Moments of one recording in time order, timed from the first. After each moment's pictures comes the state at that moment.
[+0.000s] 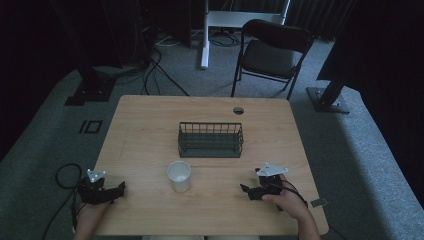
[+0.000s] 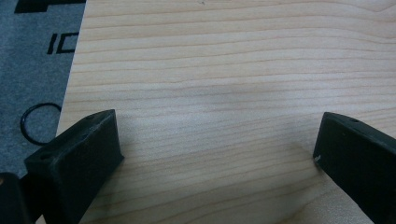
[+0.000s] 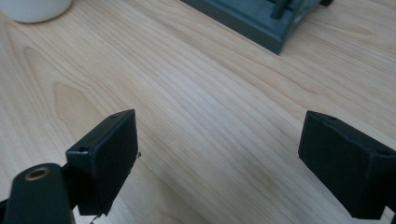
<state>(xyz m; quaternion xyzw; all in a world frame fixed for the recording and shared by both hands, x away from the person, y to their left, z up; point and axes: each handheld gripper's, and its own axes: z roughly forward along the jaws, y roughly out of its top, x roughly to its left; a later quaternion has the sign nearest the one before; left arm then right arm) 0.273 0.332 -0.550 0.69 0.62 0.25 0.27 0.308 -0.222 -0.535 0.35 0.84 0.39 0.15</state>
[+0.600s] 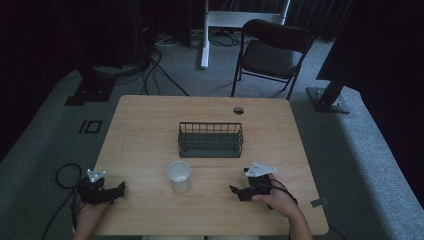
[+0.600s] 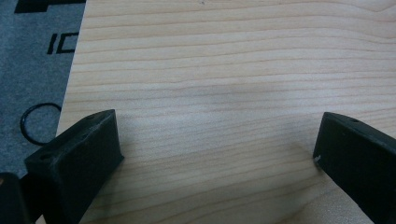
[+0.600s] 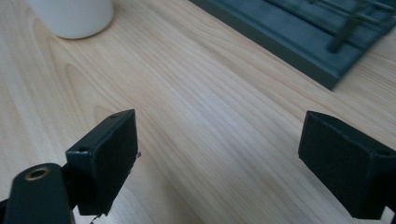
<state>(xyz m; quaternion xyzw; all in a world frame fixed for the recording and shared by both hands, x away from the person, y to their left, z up) 0.273 0.332 -0.550 0.69 0.62 0.25 0.27 0.308 -0.188 -0.531 0.31 0.85 0.41 0.14</state>
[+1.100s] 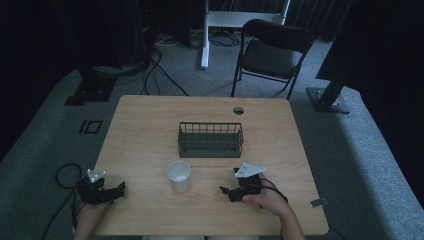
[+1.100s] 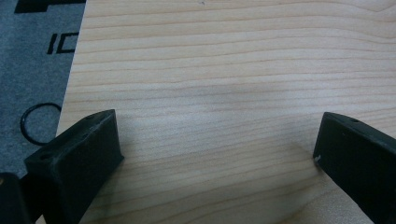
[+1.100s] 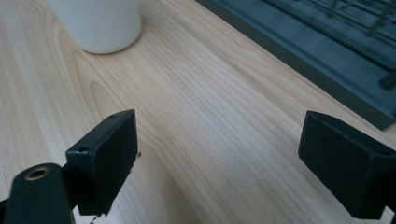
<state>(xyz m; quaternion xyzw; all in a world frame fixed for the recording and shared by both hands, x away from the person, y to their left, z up) 0.273 0.332 -0.550 0.69 0.62 0.25 0.27 0.309 -0.159 -0.530 0.28 0.85 0.42 0.13</state>
